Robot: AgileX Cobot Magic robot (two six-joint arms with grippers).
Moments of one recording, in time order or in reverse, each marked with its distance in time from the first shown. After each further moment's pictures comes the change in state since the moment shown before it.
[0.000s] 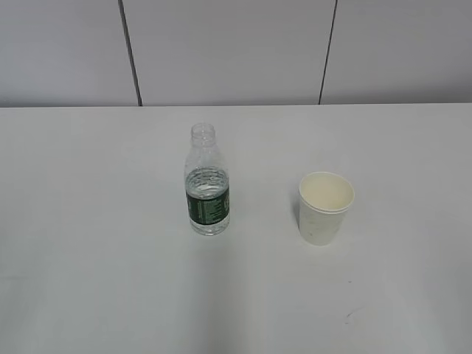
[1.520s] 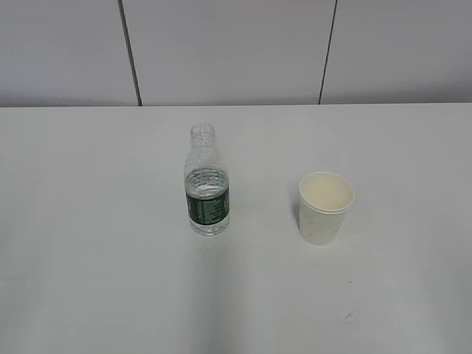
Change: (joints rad) left arm 0.000 0.000 0.000 0.002 0.000 0.000; right arm 0.000 0.000 0.000 0.000 0.000 0.000
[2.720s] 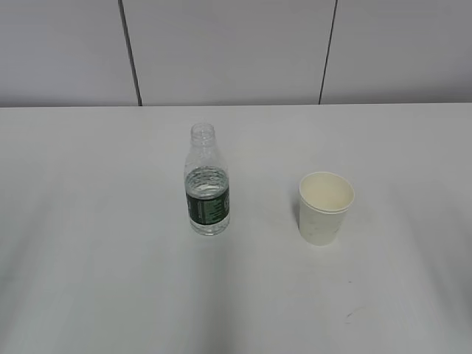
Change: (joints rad) left arm 0.000 0.253 0.335 -0.015 -1.123 0.000; right arm 0.000 0.372 0.361 0.002 -1.210 -0.048
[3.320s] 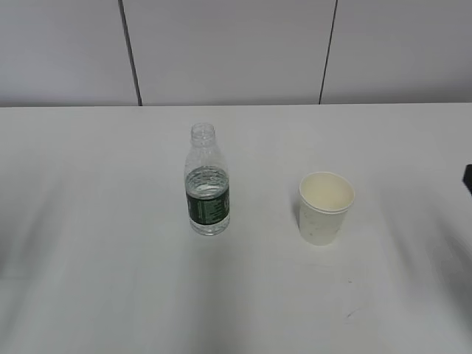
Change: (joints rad) left arm 0.000 0.753 0.000 0.047 -0.593 -0.015; right arm 0.006 0.626 0.002 -0.203 -0.571 0.095
